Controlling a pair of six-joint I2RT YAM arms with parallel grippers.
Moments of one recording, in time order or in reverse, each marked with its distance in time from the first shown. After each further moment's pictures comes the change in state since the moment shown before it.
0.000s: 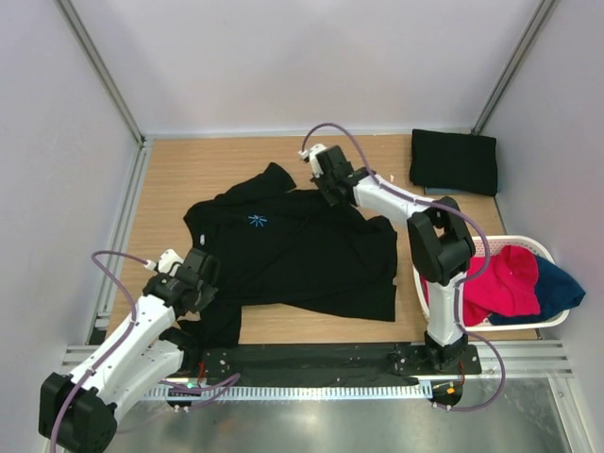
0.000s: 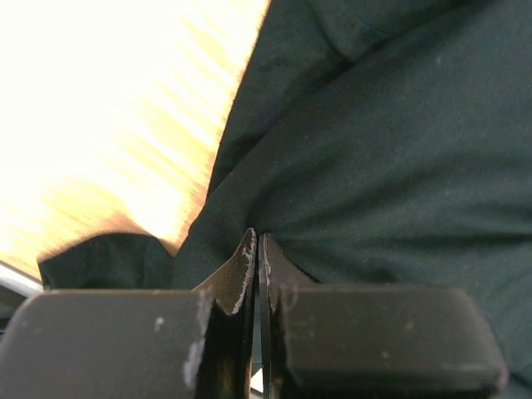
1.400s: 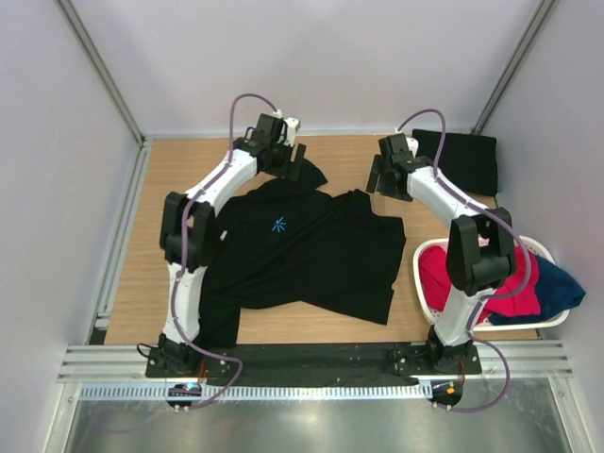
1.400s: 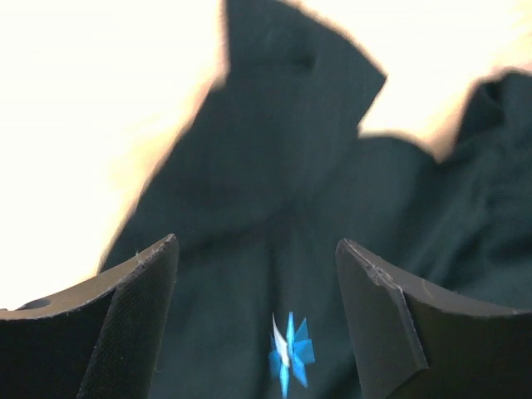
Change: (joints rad) left arm -0.004 1.300 1.372 0.321 0.442 1.099; right arm -0.334 -0.203 -0.105 -0.200 0.068 0.652
